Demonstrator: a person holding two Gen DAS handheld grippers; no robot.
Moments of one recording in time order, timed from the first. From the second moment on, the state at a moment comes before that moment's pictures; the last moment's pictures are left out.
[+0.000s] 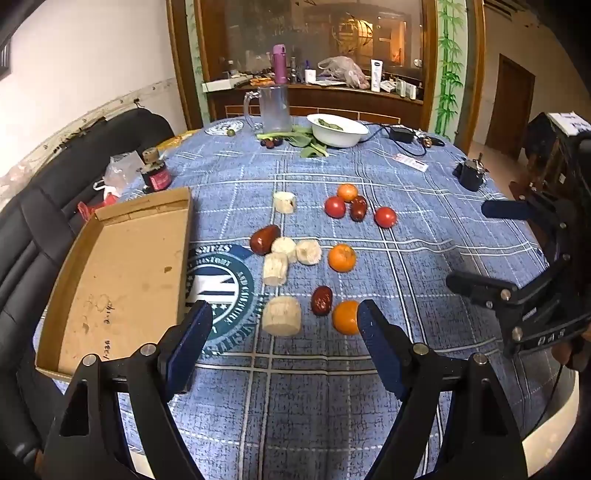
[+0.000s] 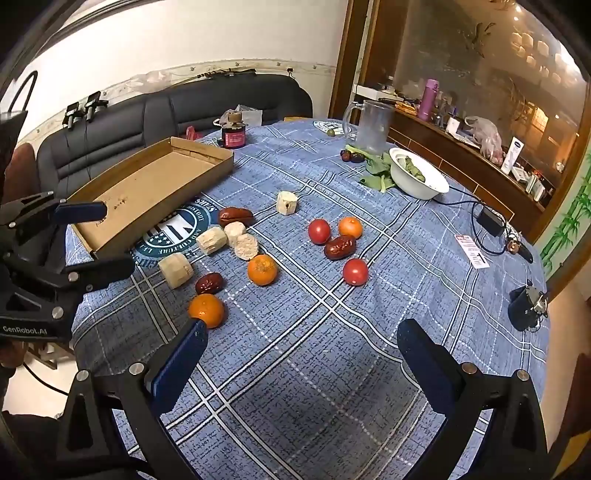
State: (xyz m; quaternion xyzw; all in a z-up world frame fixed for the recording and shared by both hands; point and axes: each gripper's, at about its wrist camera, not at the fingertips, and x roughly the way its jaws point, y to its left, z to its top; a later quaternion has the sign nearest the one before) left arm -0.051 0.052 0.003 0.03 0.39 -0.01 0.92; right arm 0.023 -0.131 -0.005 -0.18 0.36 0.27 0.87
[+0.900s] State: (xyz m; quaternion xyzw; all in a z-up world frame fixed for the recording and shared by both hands) left arm -0.035 0.065 -0.029 0.01 0.43 -0.04 0.90; right arm 0.038 -0.130 -0.029 -0.17 0.38 0.30 0.86
